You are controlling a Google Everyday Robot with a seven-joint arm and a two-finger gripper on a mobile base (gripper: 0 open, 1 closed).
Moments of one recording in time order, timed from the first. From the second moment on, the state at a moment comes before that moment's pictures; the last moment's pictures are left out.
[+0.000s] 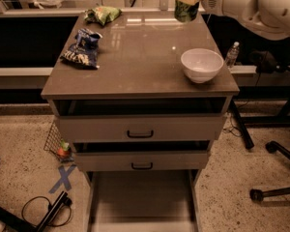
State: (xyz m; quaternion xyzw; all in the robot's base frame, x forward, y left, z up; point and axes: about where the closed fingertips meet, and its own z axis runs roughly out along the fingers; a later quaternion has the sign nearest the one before) arm 0.763 -0.120 1.057 -0.27 0.66 0.21 0.67
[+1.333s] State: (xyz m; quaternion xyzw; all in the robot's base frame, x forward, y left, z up) arm 0.539 -0.192 0.916 -0.29 0.67 0.25 0.63
